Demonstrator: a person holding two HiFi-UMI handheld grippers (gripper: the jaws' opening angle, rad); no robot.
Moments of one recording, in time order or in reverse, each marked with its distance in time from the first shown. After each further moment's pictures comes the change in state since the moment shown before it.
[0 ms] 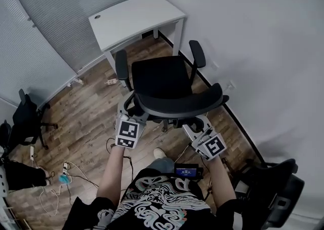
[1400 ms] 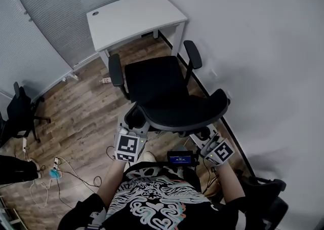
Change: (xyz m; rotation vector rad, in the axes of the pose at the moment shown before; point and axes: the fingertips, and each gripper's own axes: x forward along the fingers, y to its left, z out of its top) left arm 0.043 -0.024 0.022 -0.168 -0.018 0.066; right arm -0.022 -0.076 0.001 0.041 0.017 0.181
